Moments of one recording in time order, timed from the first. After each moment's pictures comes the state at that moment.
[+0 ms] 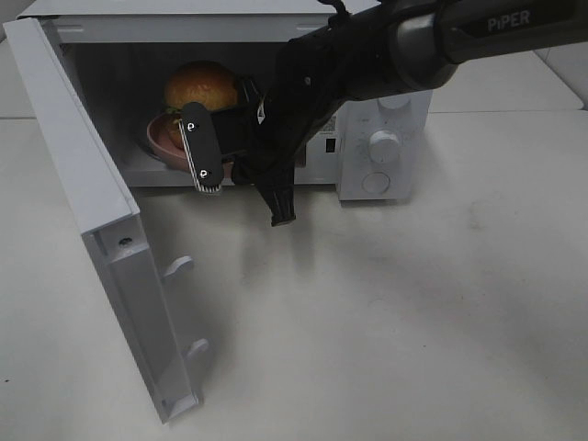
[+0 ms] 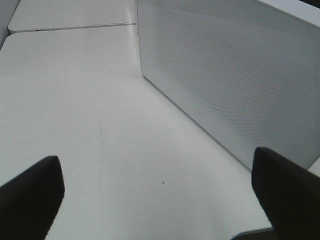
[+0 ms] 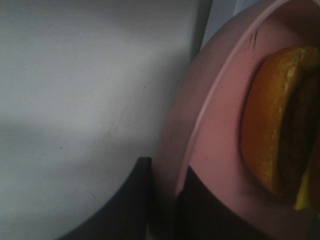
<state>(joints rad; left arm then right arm) 0.01 0.00 -0.50 -0.17 1.04 0.15 0.68 2.12 -1.50 -0.10 0.32 -1.20</state>
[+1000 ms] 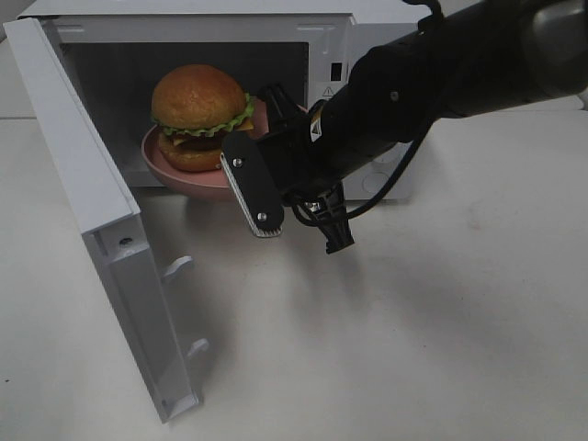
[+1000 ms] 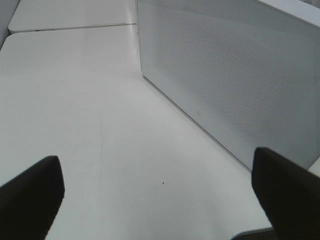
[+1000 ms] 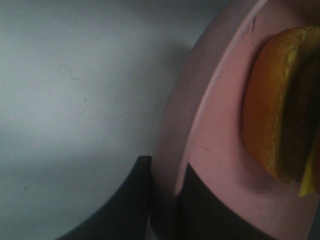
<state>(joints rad) 0.01 0.00 -0.50 -0.17 1.04 0.15 0.68 1.85 -1.14 -0.05 0.18 -1.39</state>
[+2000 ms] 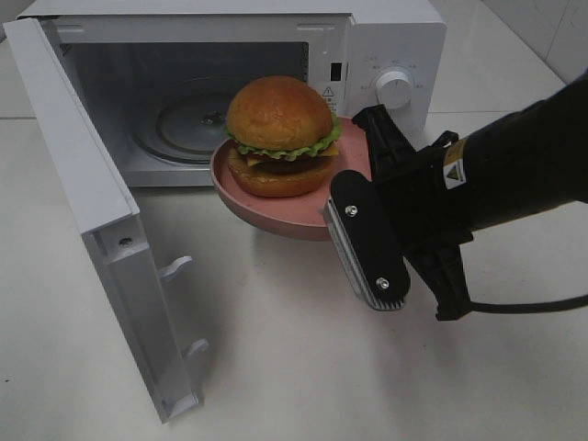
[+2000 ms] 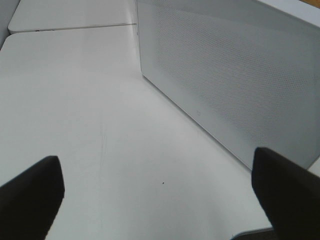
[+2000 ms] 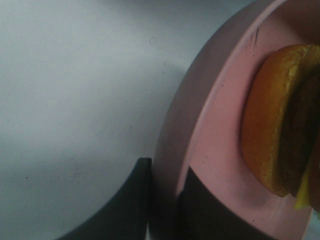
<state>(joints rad) 0.01 0.00 -0.50 -0.17 1.04 0.15 0.67 1.44 -0.72 -0.04 0.17 -1.36</state>
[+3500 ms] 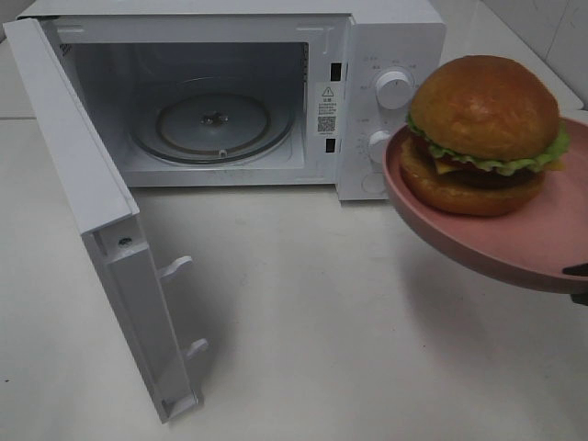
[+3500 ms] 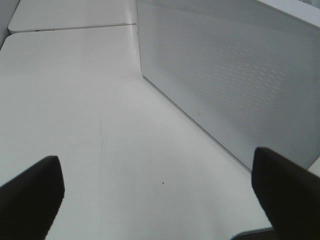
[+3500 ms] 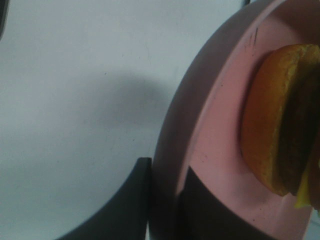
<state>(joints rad) 0.01 0.00 -0.50 -0.17 1.04 0.15 0.67 0.67 -0.47 -0.30 0.68 -1.04</state>
